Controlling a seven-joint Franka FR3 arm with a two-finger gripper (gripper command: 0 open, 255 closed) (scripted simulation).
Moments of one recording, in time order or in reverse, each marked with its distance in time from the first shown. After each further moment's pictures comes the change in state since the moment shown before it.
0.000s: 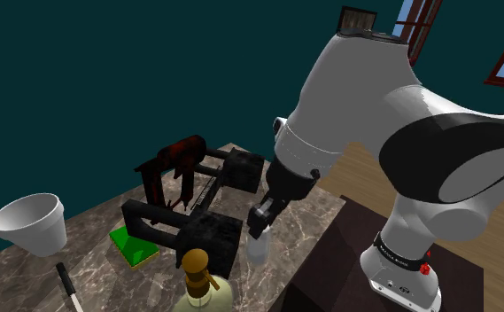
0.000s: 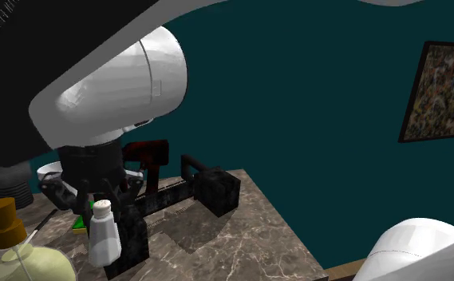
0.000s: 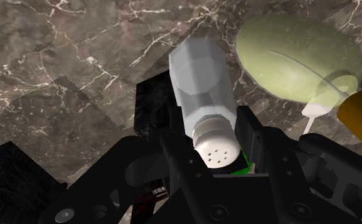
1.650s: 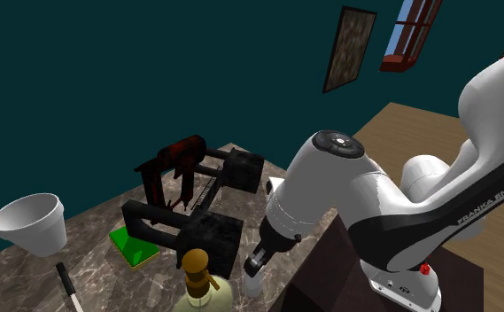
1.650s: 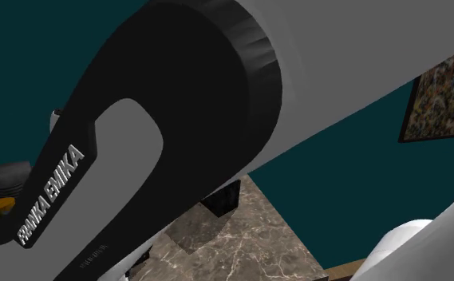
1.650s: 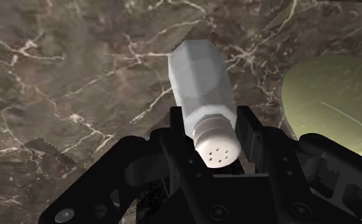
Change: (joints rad) arm -0.044 0.193 0.142 -0.206 -0.003 0.397 0.057
